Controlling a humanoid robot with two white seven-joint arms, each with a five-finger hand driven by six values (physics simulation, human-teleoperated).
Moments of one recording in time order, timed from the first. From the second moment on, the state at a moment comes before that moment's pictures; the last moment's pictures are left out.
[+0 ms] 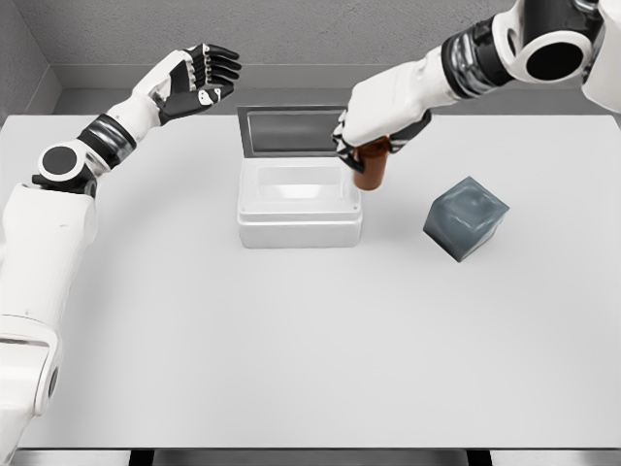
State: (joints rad) left arm -0.83 0.20 -0.19 -0.69 0.22 -0.30 -0.61; right arm -1.64 -0.59 1.60 -1.33 0.13 -0.61 0.61
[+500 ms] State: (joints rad) left arm -0.83 0.21 -0.19 -0.69 0.21 -0.30 -0.61; right arm -1.66 -0.53 1.61 -1.32 0.13 -0.61 0.61
